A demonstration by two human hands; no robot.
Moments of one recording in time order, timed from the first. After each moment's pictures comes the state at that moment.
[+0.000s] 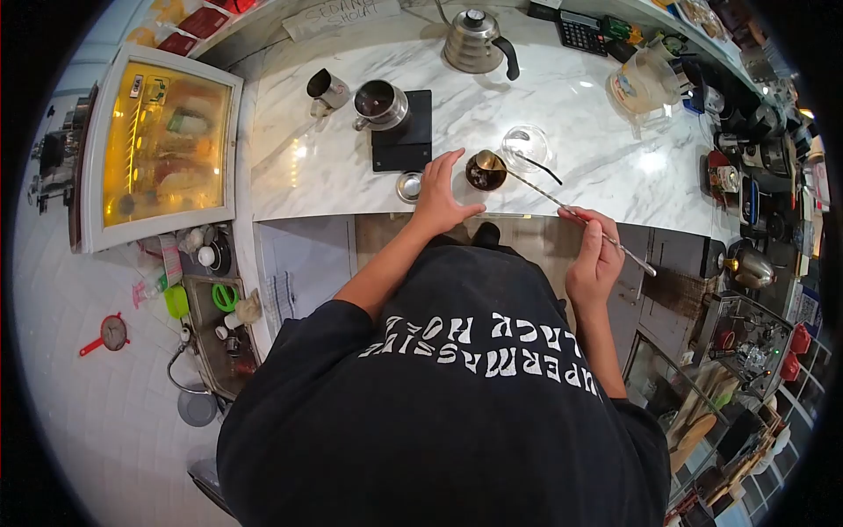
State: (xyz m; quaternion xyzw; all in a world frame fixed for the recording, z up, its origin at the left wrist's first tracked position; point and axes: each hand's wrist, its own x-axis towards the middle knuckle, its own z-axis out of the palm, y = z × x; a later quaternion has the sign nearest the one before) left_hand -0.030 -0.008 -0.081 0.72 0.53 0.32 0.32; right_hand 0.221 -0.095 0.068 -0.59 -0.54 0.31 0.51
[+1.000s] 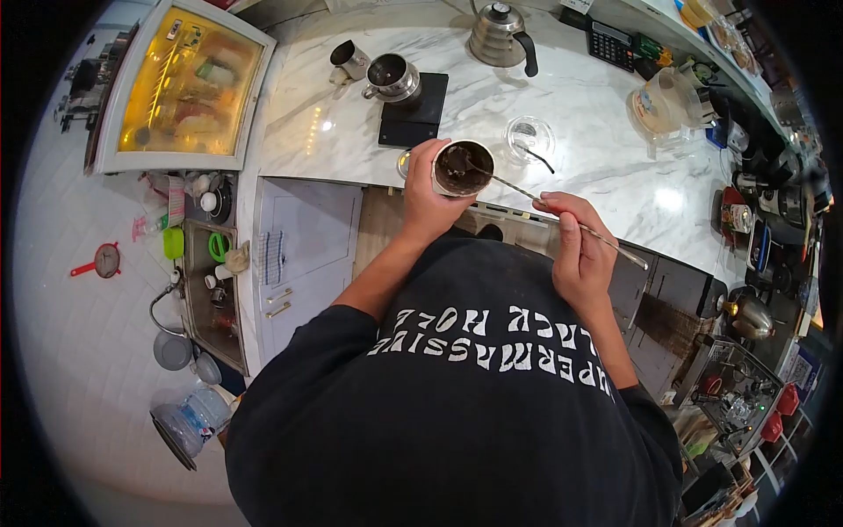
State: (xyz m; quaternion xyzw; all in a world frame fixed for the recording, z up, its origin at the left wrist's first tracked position) left_hand 0.005 -0.052 -0.010 0.65 0.56 0.49 0.16; right_hand 0.247 -0.077 0.084 -0.45 -0.69 0.33 0.47
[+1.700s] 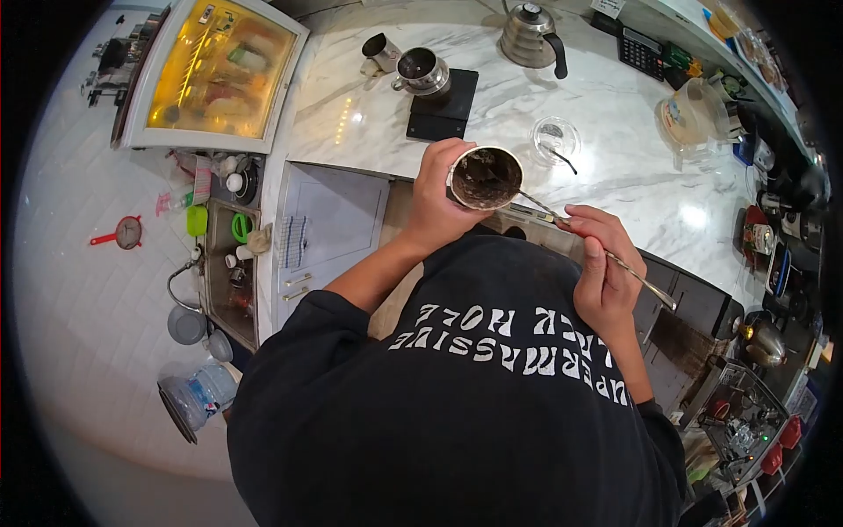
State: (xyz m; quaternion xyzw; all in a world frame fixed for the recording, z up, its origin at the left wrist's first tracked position) left_hand -0.005 -0.068 0.036 0.70 0.51 0.48 0.15; right_hand 0.257 -0.084 0.109 -0.38 -0.73 0.31 0.48
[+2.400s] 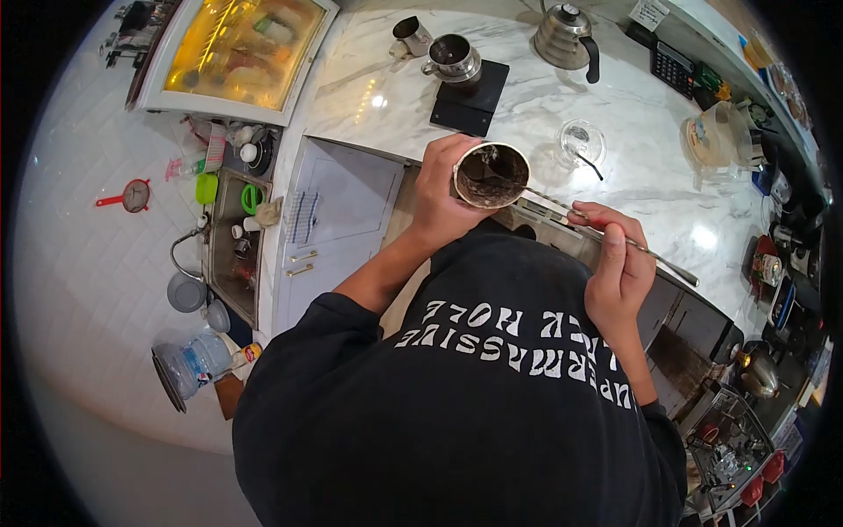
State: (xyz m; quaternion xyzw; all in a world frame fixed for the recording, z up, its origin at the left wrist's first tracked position) left_hand -0.016 -0.085 0.040 0.69 0.55 0.47 0.06; right_hand 0.243 -0.084 0.098 -0.41 -0.62 0.46 0.49
